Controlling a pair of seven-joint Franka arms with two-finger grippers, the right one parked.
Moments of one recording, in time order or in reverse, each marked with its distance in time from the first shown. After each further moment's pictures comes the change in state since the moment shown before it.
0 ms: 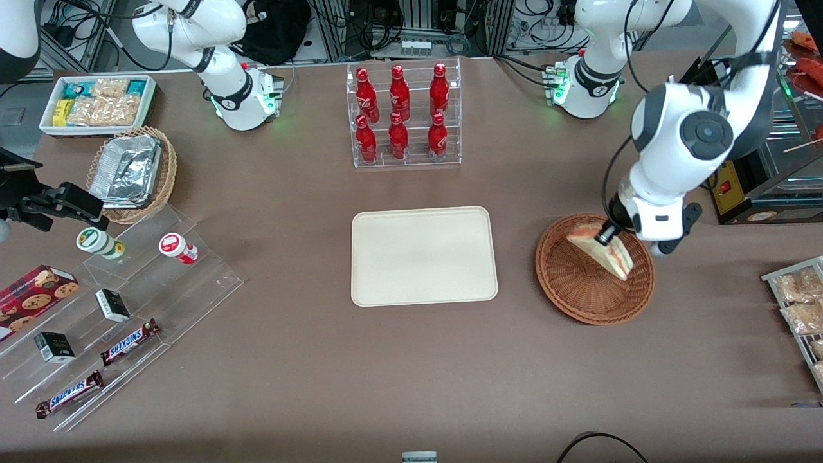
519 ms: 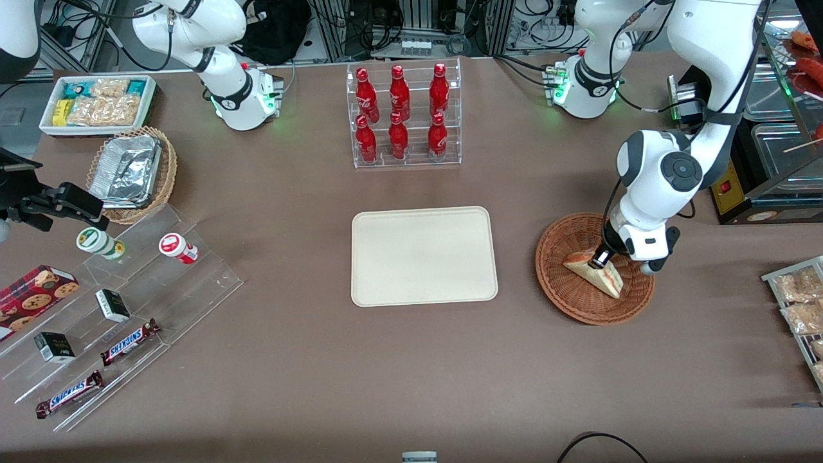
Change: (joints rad) arm 0.004 0.176 0.127 -0.263 -0.049 0.571 0.000
